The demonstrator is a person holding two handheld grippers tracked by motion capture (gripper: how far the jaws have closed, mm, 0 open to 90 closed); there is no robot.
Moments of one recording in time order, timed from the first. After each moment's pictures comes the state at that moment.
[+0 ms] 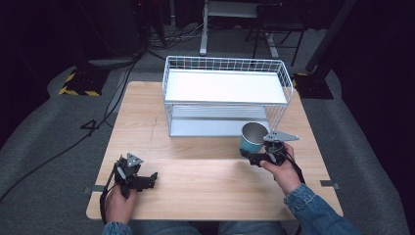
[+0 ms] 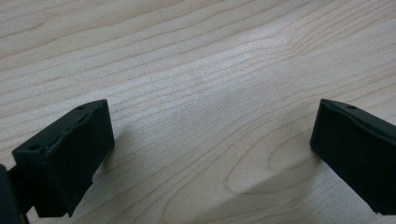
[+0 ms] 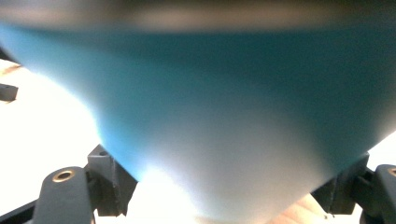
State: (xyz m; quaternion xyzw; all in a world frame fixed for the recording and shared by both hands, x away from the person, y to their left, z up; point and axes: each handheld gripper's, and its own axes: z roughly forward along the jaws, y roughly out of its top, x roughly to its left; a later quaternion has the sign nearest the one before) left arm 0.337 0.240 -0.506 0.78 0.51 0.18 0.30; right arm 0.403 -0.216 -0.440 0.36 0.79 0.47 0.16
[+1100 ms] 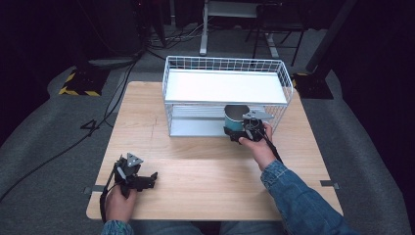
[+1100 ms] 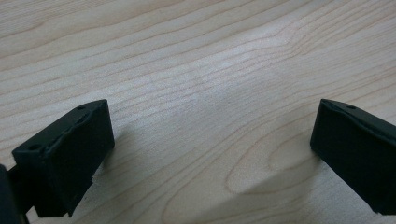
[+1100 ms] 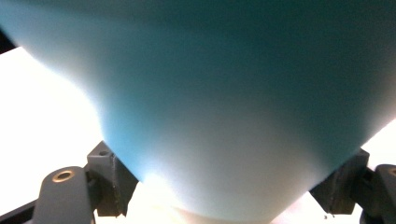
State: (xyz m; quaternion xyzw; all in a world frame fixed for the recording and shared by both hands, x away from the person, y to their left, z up) left arm 0.337 0.240 -0.506 0.78 0.51 0.18 0.30; right arm 0.476 -0.161 -0.441 0.39 0.77 0.46 0.20
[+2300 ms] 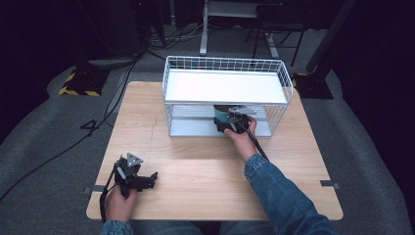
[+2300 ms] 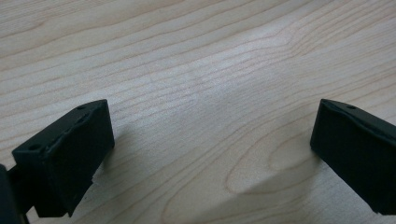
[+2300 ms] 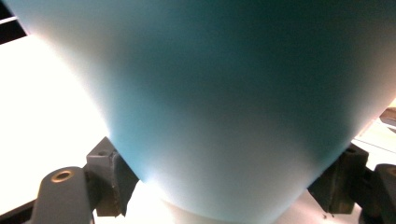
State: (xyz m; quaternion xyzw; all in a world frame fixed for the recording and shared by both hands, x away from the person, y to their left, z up) left arm 0.337 0.240 -0.506 0.78 0.51 0.18 0.30; right arm 0.524 -0.123 -0.474 0.39 0.75 0.47 0.26
